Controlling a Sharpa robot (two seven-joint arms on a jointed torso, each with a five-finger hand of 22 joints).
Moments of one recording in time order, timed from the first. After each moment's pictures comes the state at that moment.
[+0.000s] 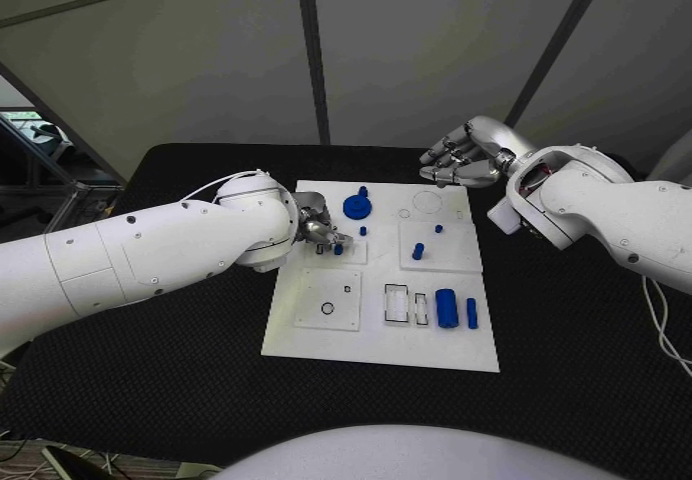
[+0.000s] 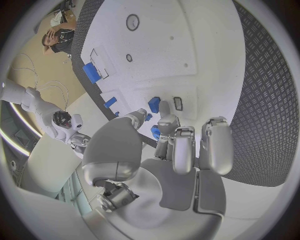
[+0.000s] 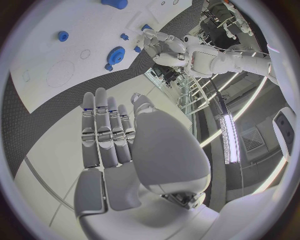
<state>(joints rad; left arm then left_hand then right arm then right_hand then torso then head) 1.24 -0.67 -0.01 1.47 -1.18 0.04 -0.63 0.95 -0.11 0.36 0.27 0.05 0.86 0.04 0.80 0.57 1.23 -0.02 1.23 0.94 1.47 -0.07 1.56 1.31 0.07 1.45 0.03 1.41 1.31 1.23 -0.81 0.09 1.47 -1.07 -0.33 -0.06 1.50 -0.08 0.05 0.29 0.43 0.98 0.19 0.10 0.07 1.21 0.13 0.08 0.09 1.32 0.07 0.07 0.37 0.17 0.97 0.18 0.39 0.26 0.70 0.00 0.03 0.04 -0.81</state>
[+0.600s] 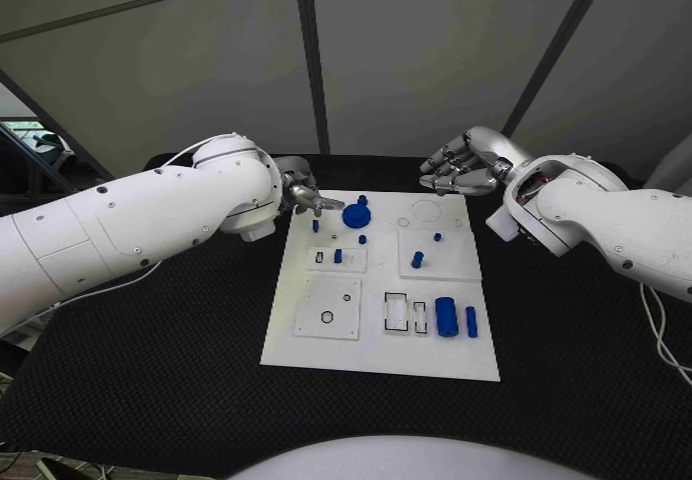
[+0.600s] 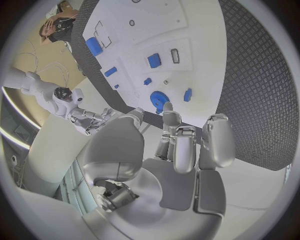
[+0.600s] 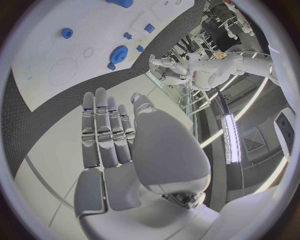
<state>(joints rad) 1.29 -0.67 0.09 1.40 -1.17 0.07 -0.62 0.99 -0.08 0.17 0.29 0.11 0.81 0.08 0.69 0.49 1.13 0.02 1.16 0.83 1.47 -0.05 1.55 1.31 0.07 1.41 0.06 1.36 1.30 1.23 -0.80 0.09 1.45 -1.07 -0.32 -0.06 1.50 -0.08 0.05 0.29 0.43 0.98 0.19 0.10 0.07 1.21 0.13 0.08 0.09 1.32 0.07 0.07 0.37 0.17 0.97 0.18 0.39 0.26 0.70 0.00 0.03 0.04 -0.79</state>
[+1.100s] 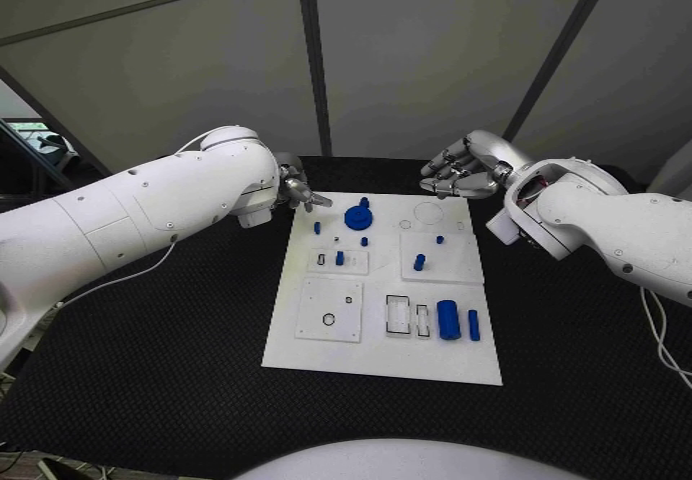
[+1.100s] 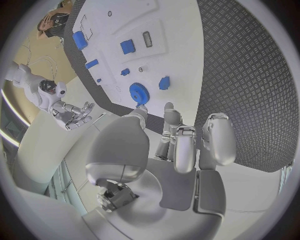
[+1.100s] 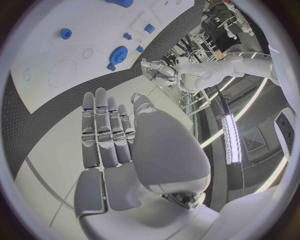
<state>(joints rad) 1.31 -0.57 0.08 1.14 -1.15 0.16 -0.57 1.09 -0.06 0.12 0.28 0.11 0.81 0.09 0.67 0.45 1.11 0.02 1.15 0.80 1.46 -0.05 1.55 1.31 0.07 1.40 0.06 1.35 1.29 1.23 -0.79 0.09 1.44 -1.07 -0.32 -0.06 1.50 -0.08 0.05 0.29 0.43 0.98 0.19 0.10 0.07 1.21 0.13 0.08 0.09 1.32 0.07 0.07 0.37 0.17 0.97 0.18 0.39 0.26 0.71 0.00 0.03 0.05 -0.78</state>
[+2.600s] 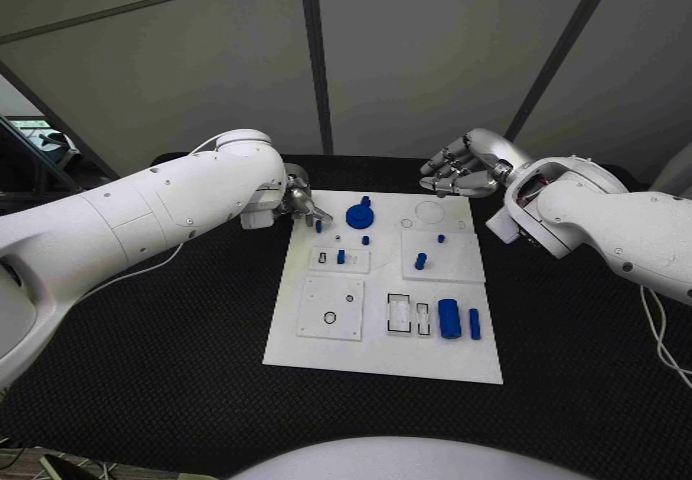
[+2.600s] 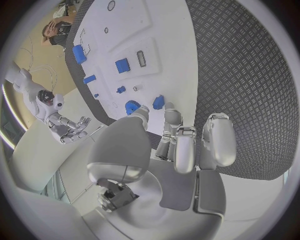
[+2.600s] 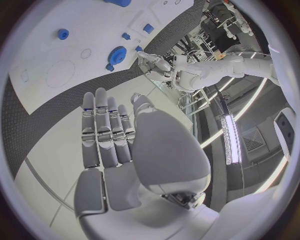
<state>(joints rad) 1.31 -0.51 0.05 1.04 -1.15 0.32 -0.55 1.13 -0.02 0.08 0.28 0.12 0.82 0.09 0.67 0.44 1.10 0.02 1.15 0.80 1.47 -0.04 1.54 1.31 0.07 1.40 0.07 1.34 1.30 1.23 -0.79 0.09 1.44 -1.07 -0.32 -0.06 1.50 -0.08 0.05 0.29 0.43 0.98 0.19 0.10 0.07 1.21 0.13 0.08 0.09 1.32 0.07 0.07 0.37 0.17 0.97 0.18 0.39 0.26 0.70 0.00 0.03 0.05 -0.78</state>
